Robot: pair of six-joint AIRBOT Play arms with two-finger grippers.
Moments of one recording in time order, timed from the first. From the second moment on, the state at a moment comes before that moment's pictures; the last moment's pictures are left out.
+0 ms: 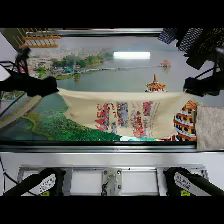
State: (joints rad) left arm 0.08 -1.21 1.32 1.21 -1.34 -1.60; right arm -0.19 -1.19 1.38 -1.40 1.37 1.58
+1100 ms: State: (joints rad) left arm 0.08 -0.55 1.76 1.20 -1.06 -1.64; right arm -0.19 -0.53 1.50 -1.42 0.84 1.49
